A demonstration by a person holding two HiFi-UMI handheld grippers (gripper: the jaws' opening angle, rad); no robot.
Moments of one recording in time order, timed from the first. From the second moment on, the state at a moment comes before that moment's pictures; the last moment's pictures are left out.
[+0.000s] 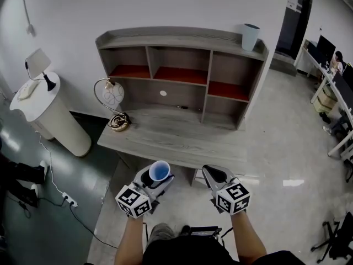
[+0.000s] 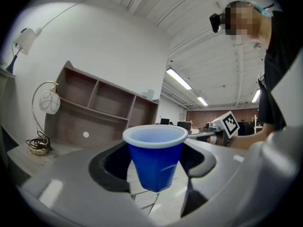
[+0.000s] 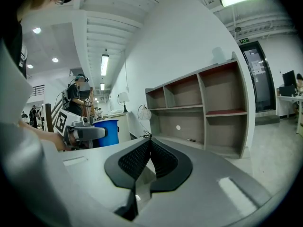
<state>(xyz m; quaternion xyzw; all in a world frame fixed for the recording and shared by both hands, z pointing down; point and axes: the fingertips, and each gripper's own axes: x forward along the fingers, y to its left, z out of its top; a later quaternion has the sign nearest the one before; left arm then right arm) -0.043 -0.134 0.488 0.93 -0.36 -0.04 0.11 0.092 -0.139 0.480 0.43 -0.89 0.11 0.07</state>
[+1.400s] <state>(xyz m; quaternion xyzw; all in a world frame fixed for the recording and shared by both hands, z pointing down) -0.084 -0.426 0.483 0.96 -0.24 -0.03 0.12 0.047 -0.394 0.466 0.54 -0.83 0.11 0.06</state>
